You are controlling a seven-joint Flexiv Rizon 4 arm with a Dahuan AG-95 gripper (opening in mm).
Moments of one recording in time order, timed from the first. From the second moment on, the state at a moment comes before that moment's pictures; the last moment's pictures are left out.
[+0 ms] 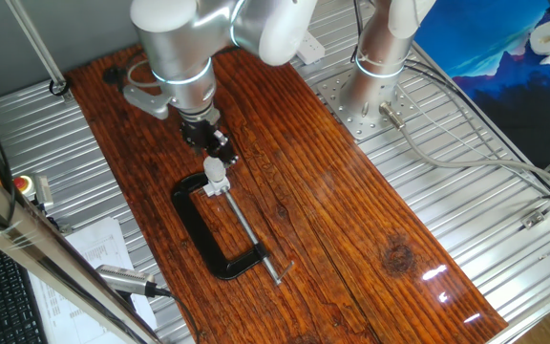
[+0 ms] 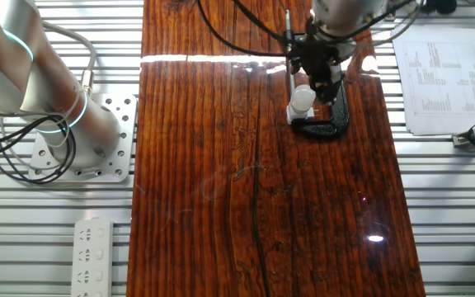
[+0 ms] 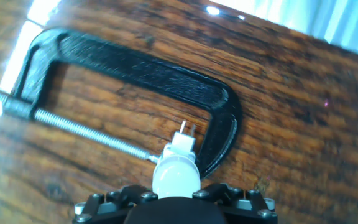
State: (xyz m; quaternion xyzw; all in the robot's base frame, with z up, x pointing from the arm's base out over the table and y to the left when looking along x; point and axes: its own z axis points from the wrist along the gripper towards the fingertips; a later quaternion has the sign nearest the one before) arm 0.502 0.057 0.132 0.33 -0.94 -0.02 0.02
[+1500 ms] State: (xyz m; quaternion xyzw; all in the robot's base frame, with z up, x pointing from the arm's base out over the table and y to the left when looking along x) arm 0.493 0.080 0.120 0.88 -0.47 0.02 0.01
